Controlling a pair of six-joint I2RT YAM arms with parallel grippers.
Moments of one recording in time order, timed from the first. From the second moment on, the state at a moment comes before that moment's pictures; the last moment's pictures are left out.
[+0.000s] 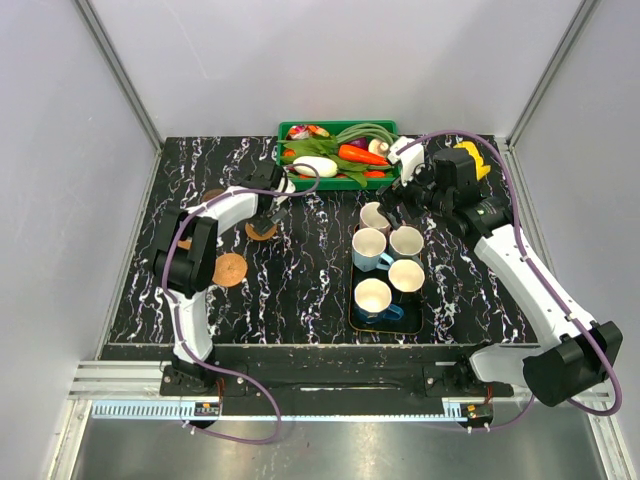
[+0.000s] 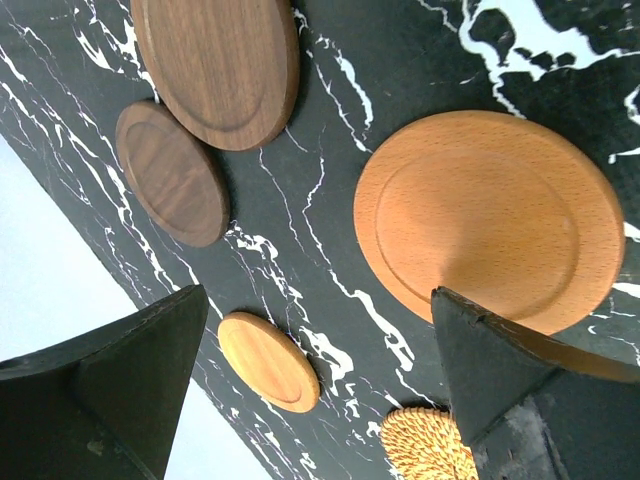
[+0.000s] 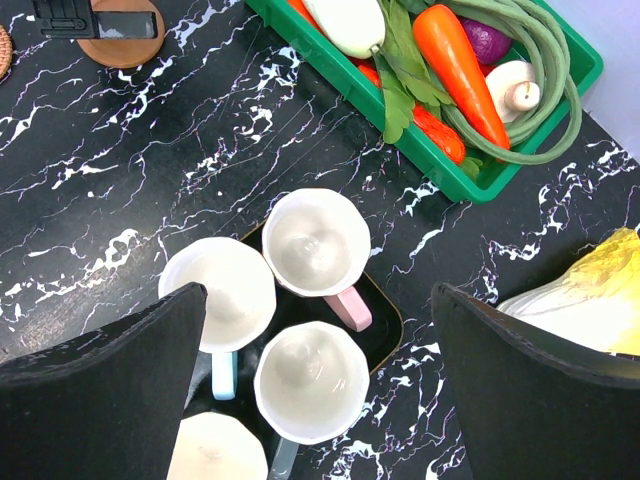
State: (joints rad) left arm -0.34 1.98 1.39 -0.51 -0.43 0.52; right arm 0.39 1.26 1.26 -0.49 -0.25 -0.33
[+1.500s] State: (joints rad) left arm -0.41 1.93 1.30 -0.50 -0.41 0.55; right arm 0.39 1.26 1.26 -0.49 -0.26 -0.33
